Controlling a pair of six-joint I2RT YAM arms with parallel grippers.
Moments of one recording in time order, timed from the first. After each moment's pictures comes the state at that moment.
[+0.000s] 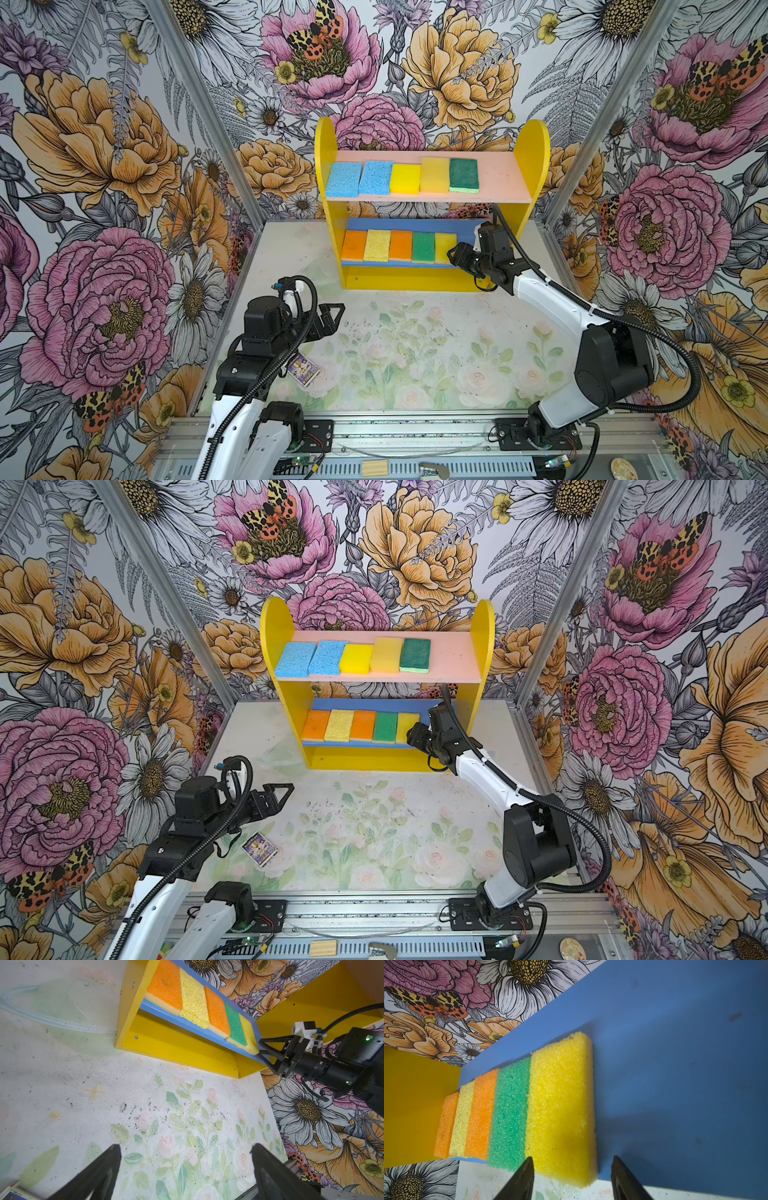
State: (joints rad) left arm -0.11 0.60 0.72 -0.67 0.41 -0.50; right arm 0.31 1.57 1.18 -0.30 -0.14 0.70
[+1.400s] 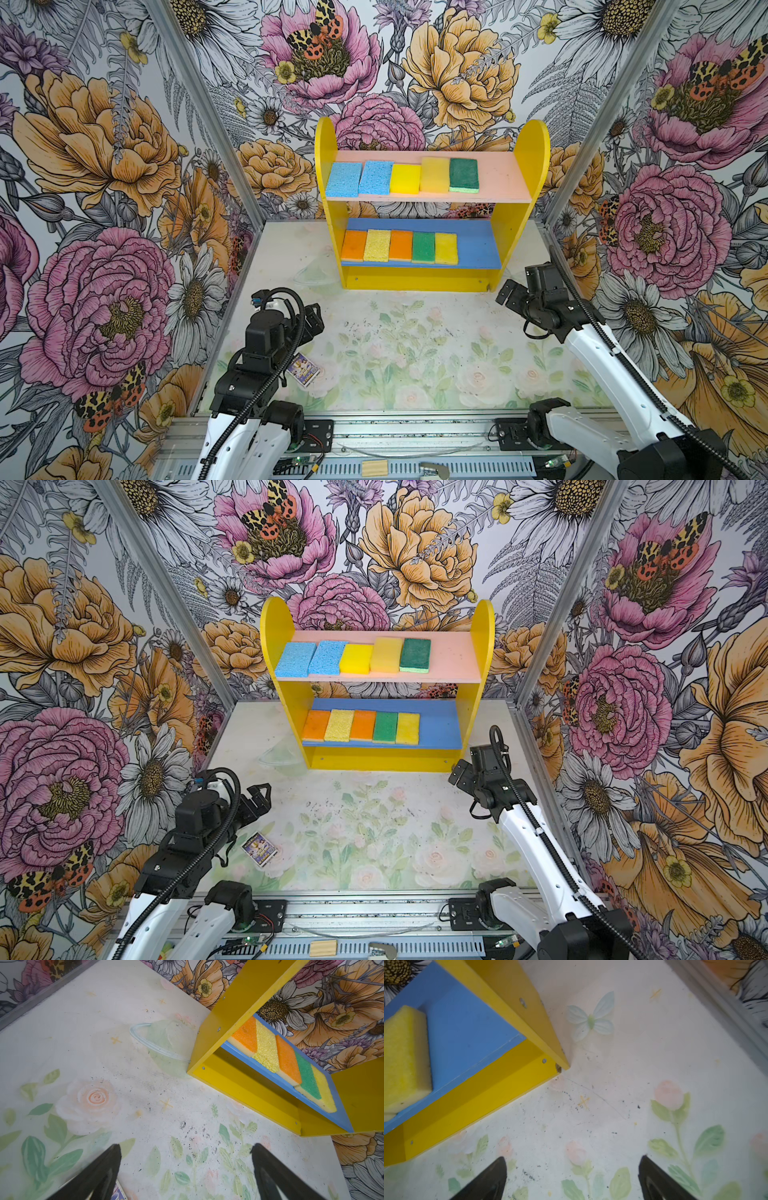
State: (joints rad) left arm -0.20 0.48 0.67 -0.74 -0.14 -0.63; right arm 0.15 1.03 0.90 -0.80 0.21 0.66
